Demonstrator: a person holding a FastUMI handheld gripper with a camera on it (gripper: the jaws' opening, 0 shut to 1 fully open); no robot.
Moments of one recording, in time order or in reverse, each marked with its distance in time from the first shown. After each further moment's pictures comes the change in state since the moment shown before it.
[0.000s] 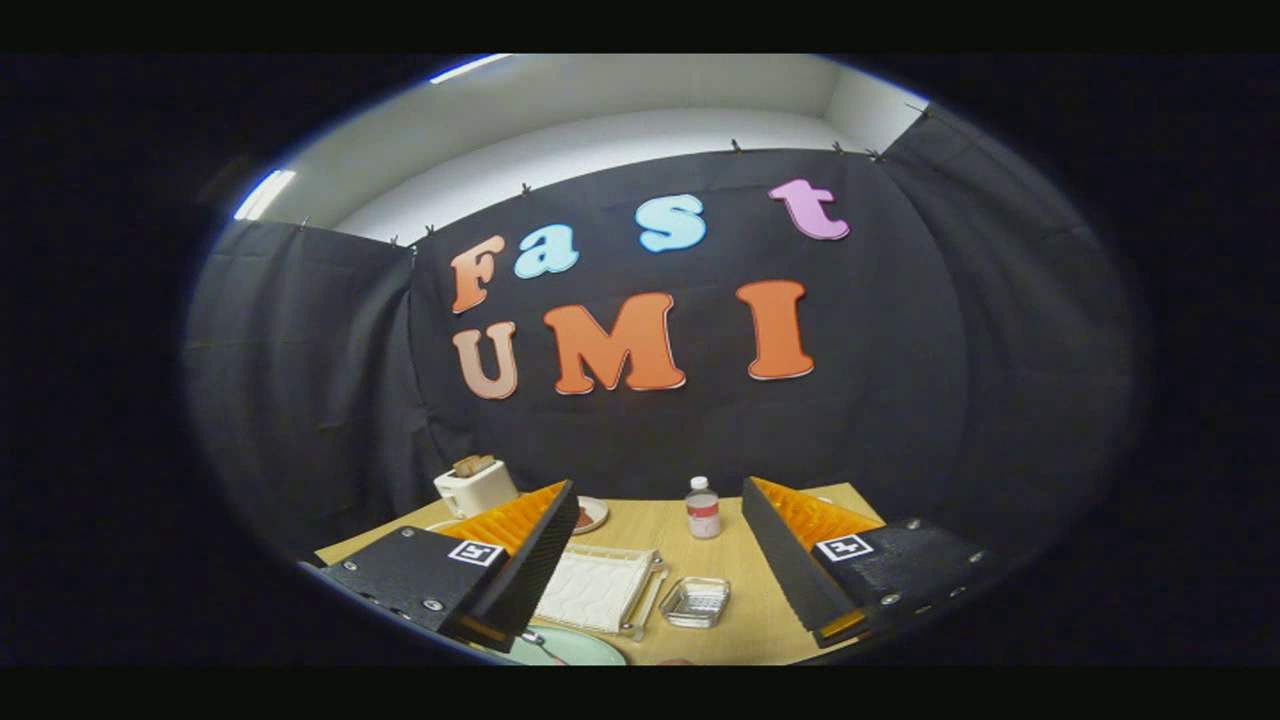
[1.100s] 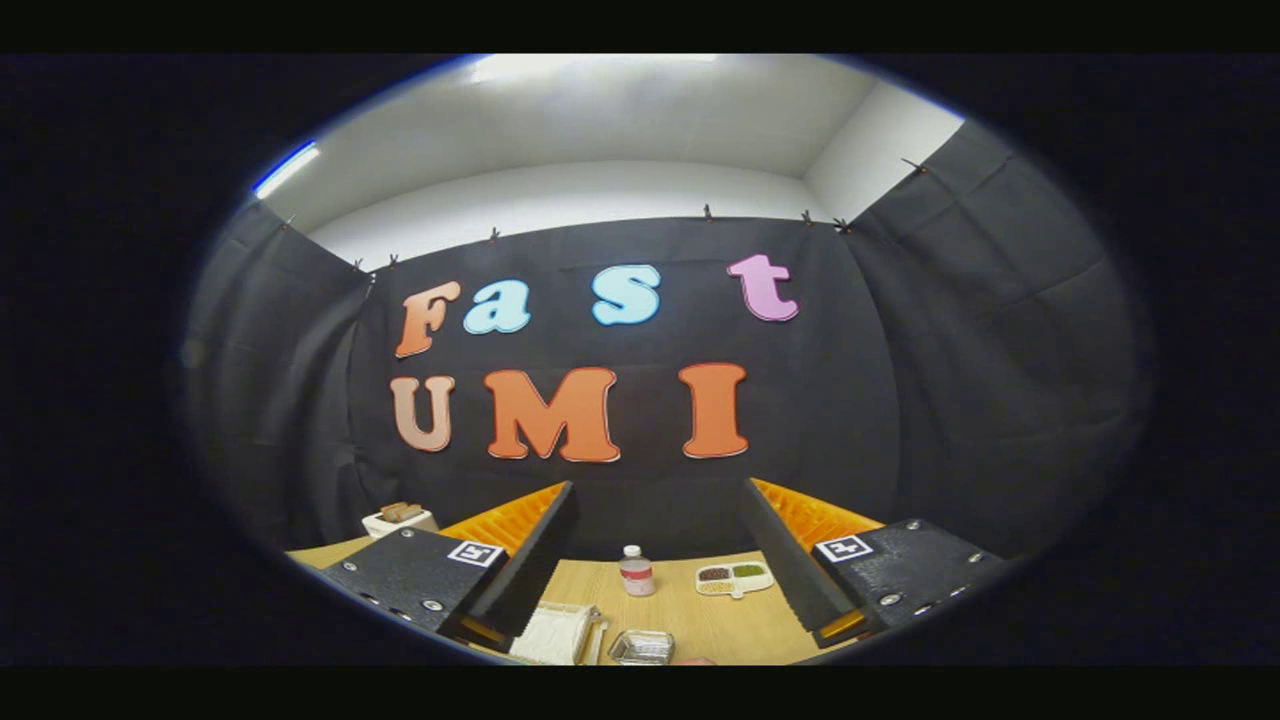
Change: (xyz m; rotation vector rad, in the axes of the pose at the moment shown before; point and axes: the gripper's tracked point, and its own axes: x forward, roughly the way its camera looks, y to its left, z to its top) arm 0.006 -0.015 0.060 -0.077 -0.229 -0.182
